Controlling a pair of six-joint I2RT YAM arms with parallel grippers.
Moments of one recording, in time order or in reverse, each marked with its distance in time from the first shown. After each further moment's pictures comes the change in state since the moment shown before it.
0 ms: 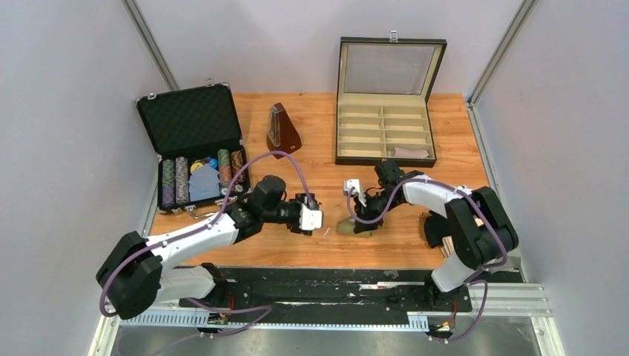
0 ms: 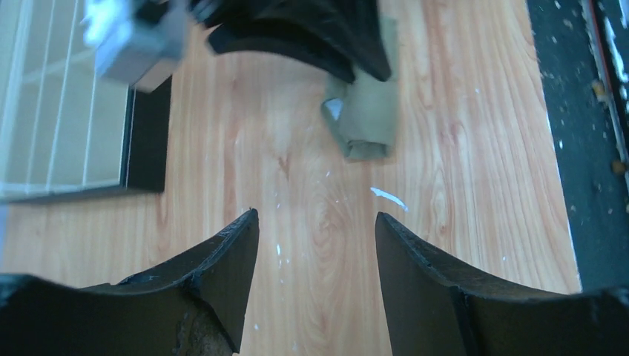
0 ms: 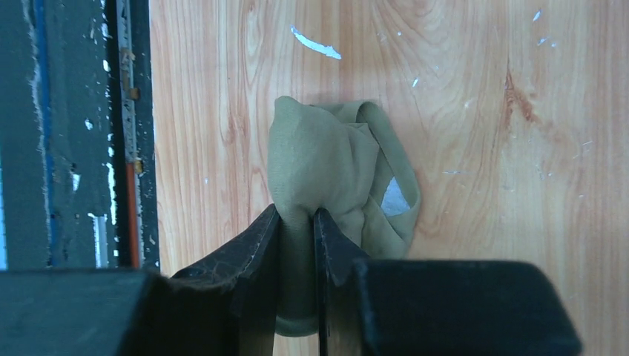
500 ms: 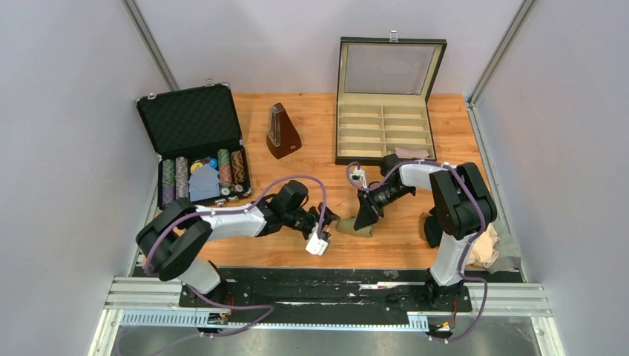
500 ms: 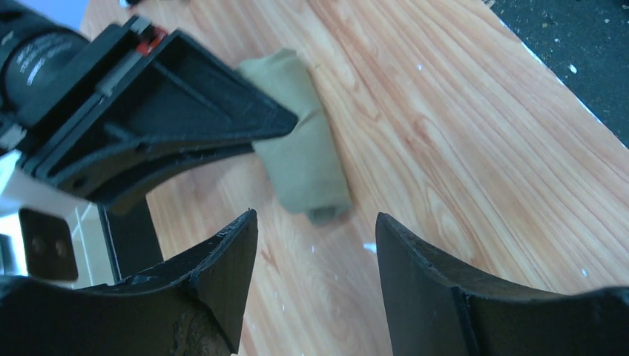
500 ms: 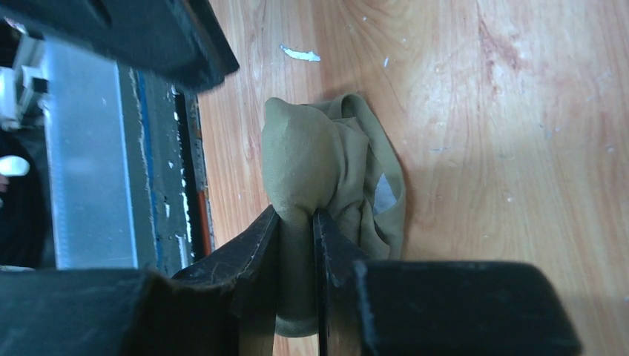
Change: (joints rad) left arm -0.075 0.298 0.008 0.094 0.191 0.613; right arm -0.127 0.266 0.178 -0.201 -0.181 0.081
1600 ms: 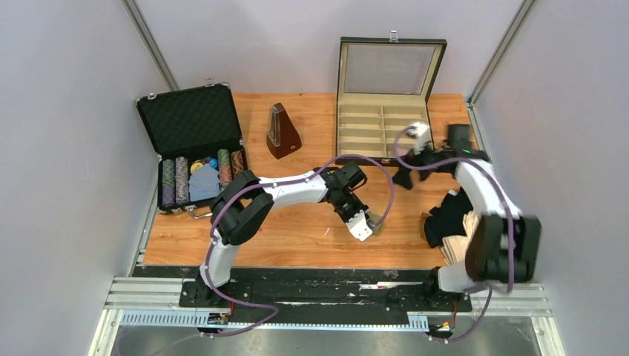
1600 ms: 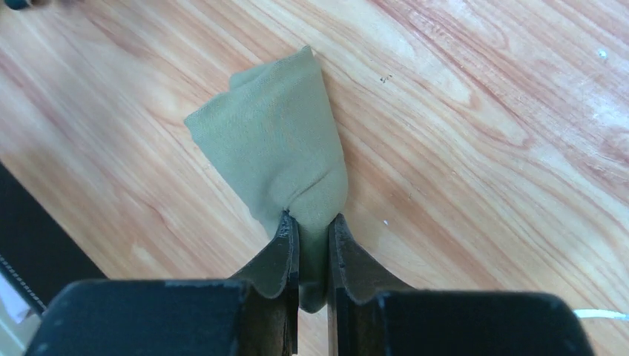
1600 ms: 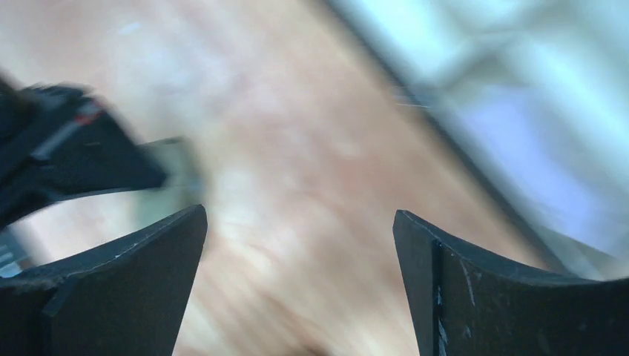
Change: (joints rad) left arm -0.128 0.549 0.763 -0.610 -0.158 0.235; right arm -0.302 -0.282 0.100 0.060 0.216 0.136
